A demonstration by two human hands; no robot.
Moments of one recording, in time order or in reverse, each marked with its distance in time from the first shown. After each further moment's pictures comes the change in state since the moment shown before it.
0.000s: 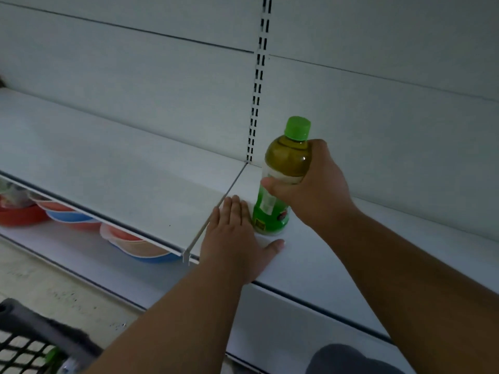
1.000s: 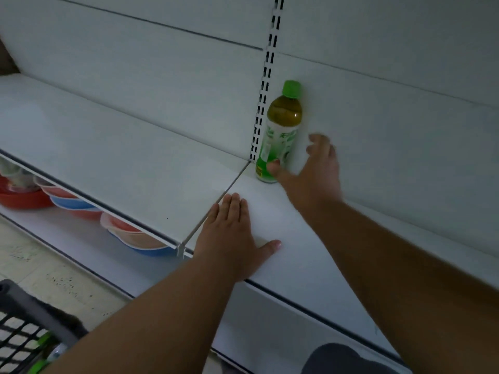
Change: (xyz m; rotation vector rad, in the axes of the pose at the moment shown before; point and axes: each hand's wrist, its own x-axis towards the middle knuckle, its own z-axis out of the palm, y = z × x) left_hand 0.003 0.000 -0.003 -0.003 -0.055 -0.008; right_hand 0.034 0.022 0.019 -0.160 0.109 -0.021
